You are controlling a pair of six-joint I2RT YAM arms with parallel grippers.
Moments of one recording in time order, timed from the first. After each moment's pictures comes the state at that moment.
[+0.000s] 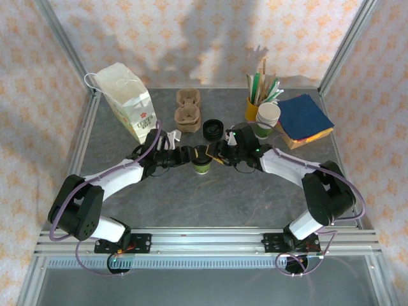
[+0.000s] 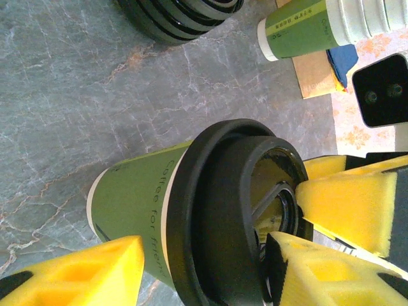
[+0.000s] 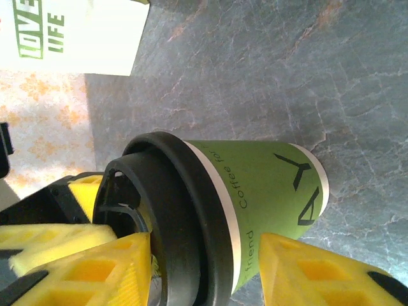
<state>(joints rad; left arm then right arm) -0.39 1.43 0.73 0.02 0.50 -0.74 0.56 1.57 0.92 -0.10 -0.48 0.93</state>
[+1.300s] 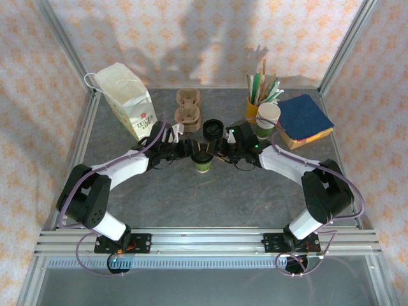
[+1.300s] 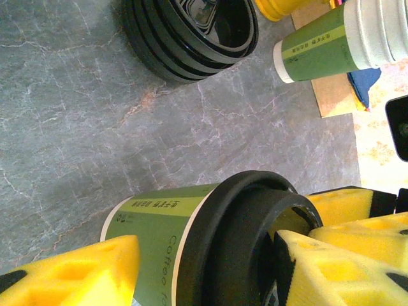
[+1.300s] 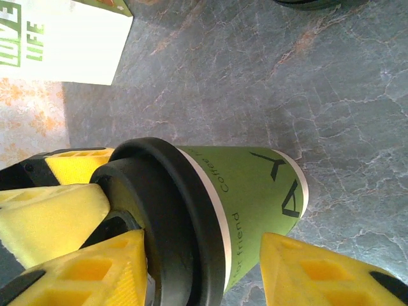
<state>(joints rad) -0.39 1.53 0.84 -0.02 0.44 -0.70 0.56 1.58 0.96 -0.17 -0.42 0.87</state>
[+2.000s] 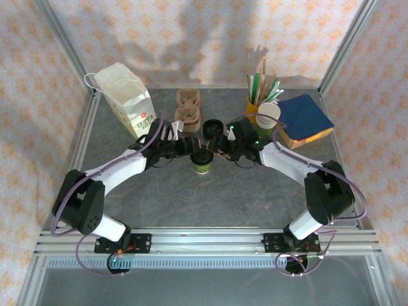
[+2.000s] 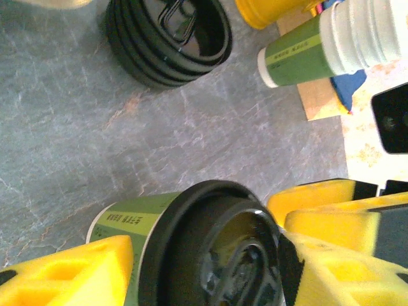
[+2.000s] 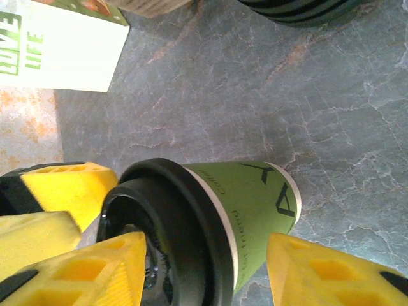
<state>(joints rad) -0.40 1.47 0.89 -0.11 0.43 -0.72 0.56 1.57 1.04 -0.29 -0.38 0.86</state>
